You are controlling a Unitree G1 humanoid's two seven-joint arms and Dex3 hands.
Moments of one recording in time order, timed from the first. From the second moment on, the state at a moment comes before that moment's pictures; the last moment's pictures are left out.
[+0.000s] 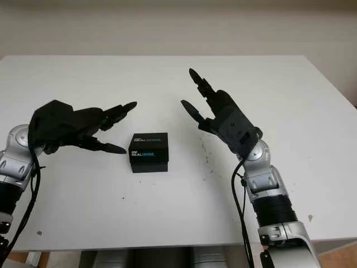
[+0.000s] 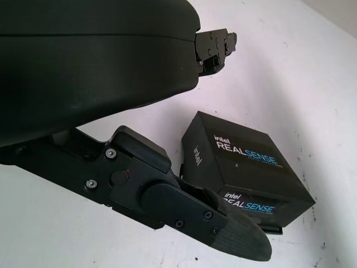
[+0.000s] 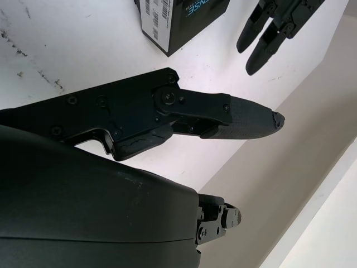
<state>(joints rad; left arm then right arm) -0.60 0.60 -0.13 0.44 0.12 -0.01 -0.77 -0.54 -0.32 0.06 0.32 -0.18 -0.04 0.22</state>
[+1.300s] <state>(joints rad) -0.53 0.54 -0.13 0.34 0.02 0.11 -0.73 -0.54 -0.32 0.06 0.31 -0.18 -0.03 0.22</state>
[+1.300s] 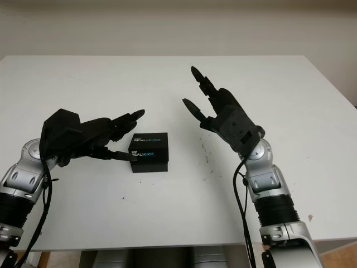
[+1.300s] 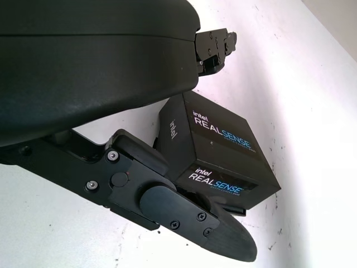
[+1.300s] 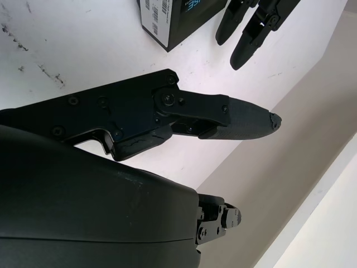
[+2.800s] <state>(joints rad) -0.52 0.45 -0.13 0.40 0.09 0.00 -0.60 -0.54 -0.33 0.05 0.31 -0.17 -0.04 0.22</state>
